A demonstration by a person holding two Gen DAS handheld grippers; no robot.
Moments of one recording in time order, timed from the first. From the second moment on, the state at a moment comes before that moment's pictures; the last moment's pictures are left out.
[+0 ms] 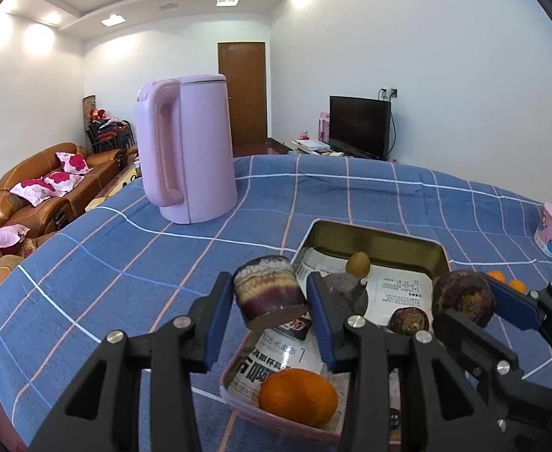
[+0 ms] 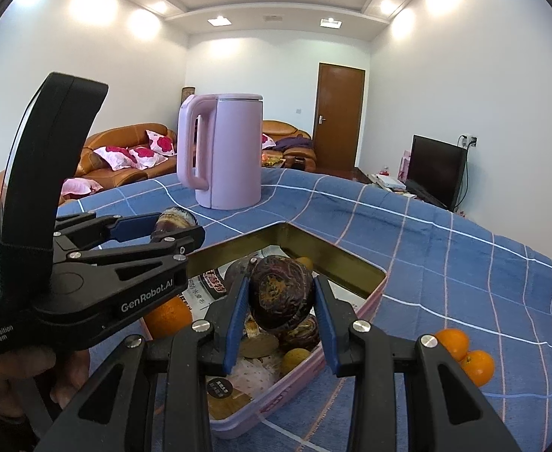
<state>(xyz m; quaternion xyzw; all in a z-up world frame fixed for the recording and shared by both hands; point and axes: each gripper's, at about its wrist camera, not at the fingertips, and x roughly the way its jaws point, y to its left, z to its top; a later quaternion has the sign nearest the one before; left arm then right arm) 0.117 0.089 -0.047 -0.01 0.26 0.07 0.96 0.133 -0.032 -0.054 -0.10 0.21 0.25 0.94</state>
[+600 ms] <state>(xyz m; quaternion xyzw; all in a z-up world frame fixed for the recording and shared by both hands) 0.126 0.080 -0.058 0.02 0.30 0.05 0.95 0.143 -0.027 -0.063 -0.10 0.26 0.27 0.92</state>
